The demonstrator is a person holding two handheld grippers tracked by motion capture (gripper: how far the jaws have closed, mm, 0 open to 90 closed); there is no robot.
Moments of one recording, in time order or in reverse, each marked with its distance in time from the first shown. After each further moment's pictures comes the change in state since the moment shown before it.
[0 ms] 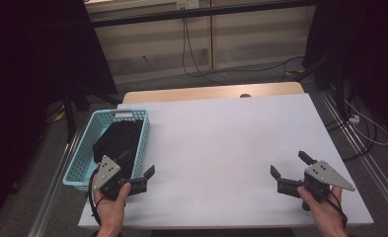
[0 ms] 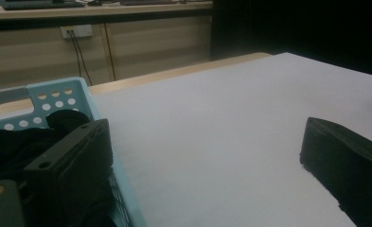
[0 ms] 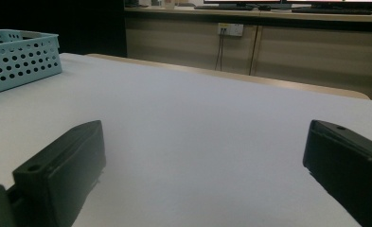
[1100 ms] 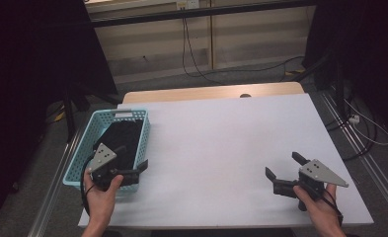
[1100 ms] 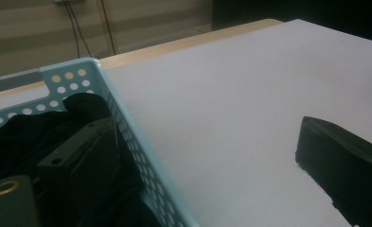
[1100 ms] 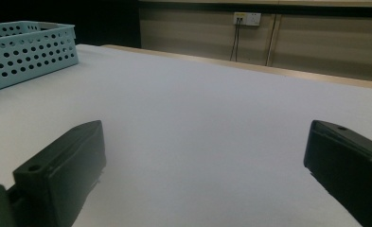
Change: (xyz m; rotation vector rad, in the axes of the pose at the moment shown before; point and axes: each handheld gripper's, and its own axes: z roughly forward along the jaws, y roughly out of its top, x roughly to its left) left arm 0.031 0.028 0.003 0.158 -0.005 0.006; right arm 0.006 -0.002 0.008 0.042 0.065 0.003
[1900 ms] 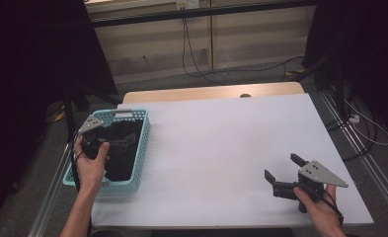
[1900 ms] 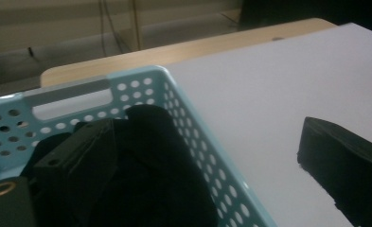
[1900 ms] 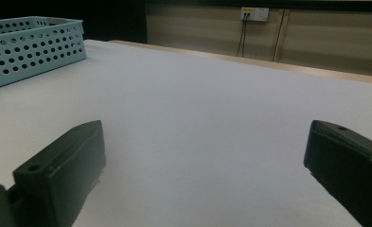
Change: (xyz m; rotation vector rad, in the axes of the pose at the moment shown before) left arm 0.068 0.035 0.030 0.076 0.062 -0.096; right arm 0.002 -0.001 -0.002 0.015 0.024 0.002
